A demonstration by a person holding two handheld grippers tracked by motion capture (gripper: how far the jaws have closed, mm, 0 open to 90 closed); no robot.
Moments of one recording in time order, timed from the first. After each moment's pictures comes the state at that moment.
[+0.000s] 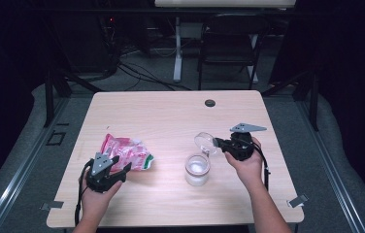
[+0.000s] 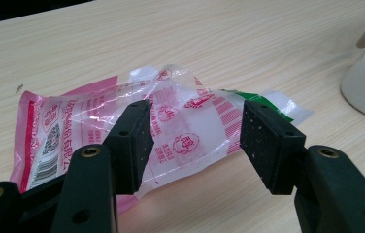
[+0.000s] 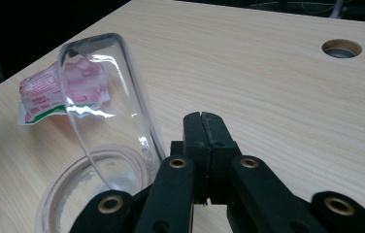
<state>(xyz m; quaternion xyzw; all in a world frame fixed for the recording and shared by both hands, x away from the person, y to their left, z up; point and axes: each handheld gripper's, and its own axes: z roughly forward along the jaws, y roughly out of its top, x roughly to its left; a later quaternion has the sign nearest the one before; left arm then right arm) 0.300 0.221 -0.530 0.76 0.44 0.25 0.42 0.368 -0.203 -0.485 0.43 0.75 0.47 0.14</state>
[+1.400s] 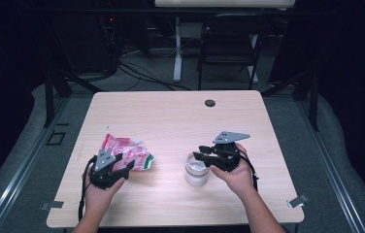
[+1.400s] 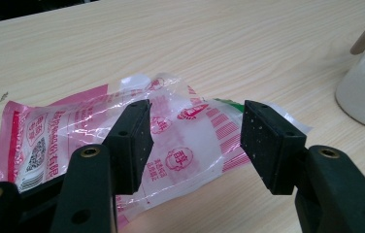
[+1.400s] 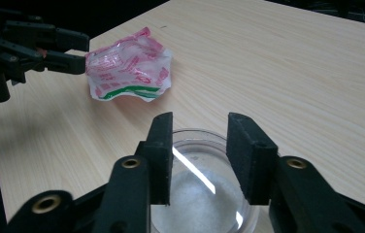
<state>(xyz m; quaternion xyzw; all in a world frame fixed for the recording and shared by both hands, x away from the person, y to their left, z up) 0.311 0.216 -0.529 0.76 0.43 0.24 0.43 0.342 -0.161 -0.481 0.34 0.80 0.48 0.11</state>
